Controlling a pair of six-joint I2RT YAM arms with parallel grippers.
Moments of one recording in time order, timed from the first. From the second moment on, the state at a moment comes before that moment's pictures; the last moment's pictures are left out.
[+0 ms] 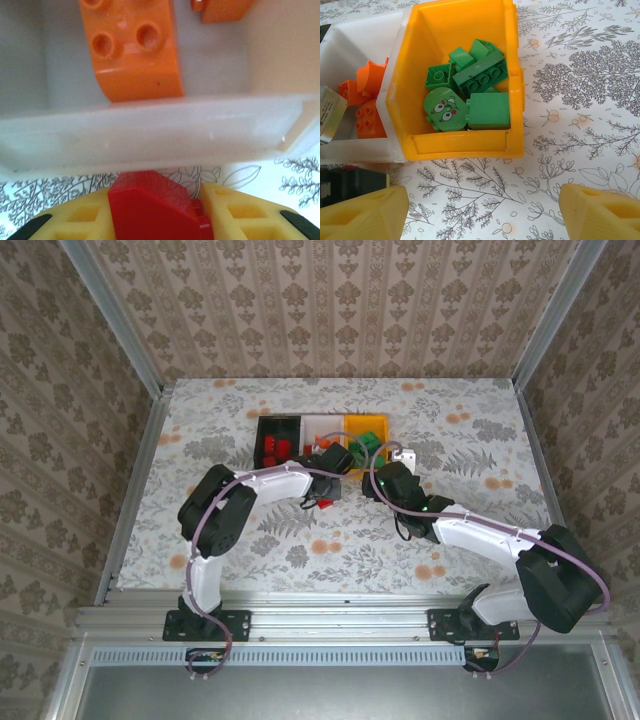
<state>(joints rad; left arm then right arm) -0.83 1.99 1.30 -0.49 -0.27 -0.61 0.64 1.35 0.70 -0.03 0.45 0.58</state>
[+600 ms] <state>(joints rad) -0.87 1.74 1.27 -0.55 -0.31 -0.54 0.65 1.33 0.63 0.07 0.35 0.58</state>
